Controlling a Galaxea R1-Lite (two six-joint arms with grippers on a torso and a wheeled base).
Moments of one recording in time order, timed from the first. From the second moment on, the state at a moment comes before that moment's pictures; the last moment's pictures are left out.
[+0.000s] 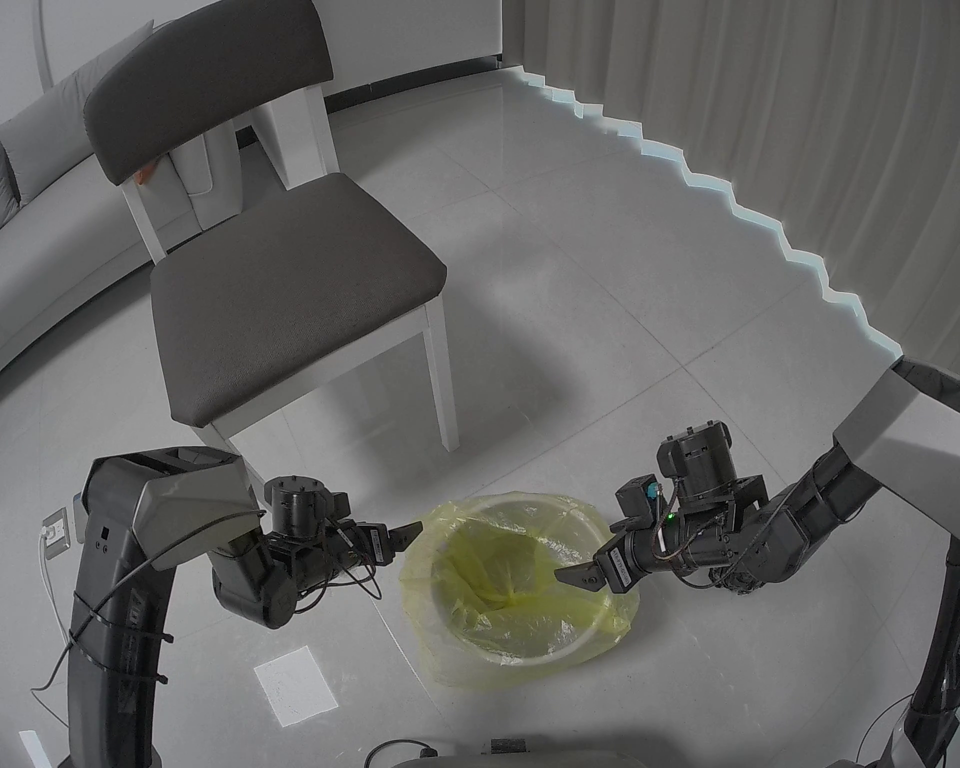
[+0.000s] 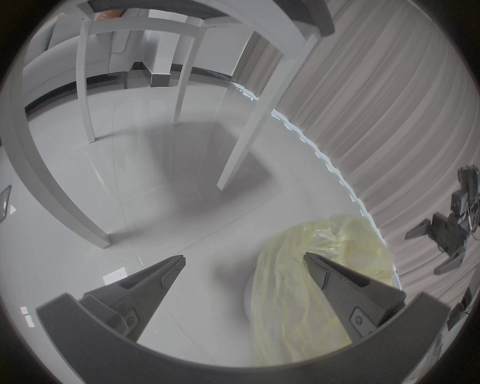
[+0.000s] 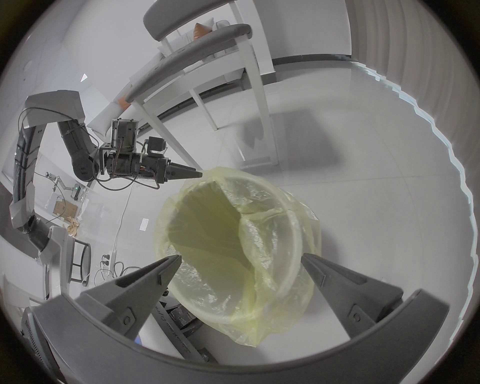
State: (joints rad) left arm -0.26 2.55 -0.97 -1.11 -0.25 -0.25; right arm 0.47 2.16 -0.92 -0.49 0.22 -0.11
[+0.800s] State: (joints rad) left arm -0.24 2.54 -0.89 -1.21 -0.25 -0.30; right arm 0.66 2.25 -0.93 -0.49 0.22 -0.11
